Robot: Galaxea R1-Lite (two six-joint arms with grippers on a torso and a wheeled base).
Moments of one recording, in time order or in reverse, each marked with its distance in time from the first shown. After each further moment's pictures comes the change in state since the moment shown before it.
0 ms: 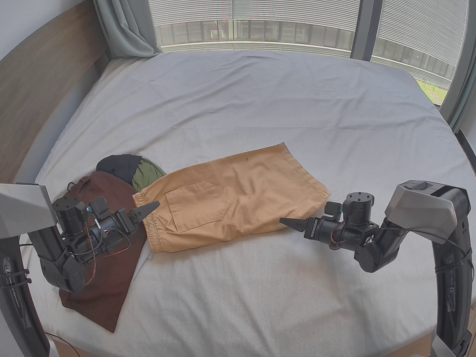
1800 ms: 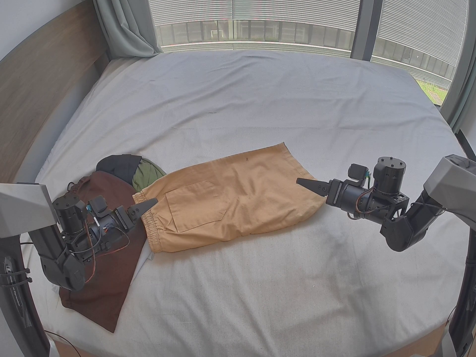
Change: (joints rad) left arm 0.013 0.013 -0.022 0.000 -0.007 -0.050; right arm -0.045 -0.276 0.060 0.027 0.046 -0.010
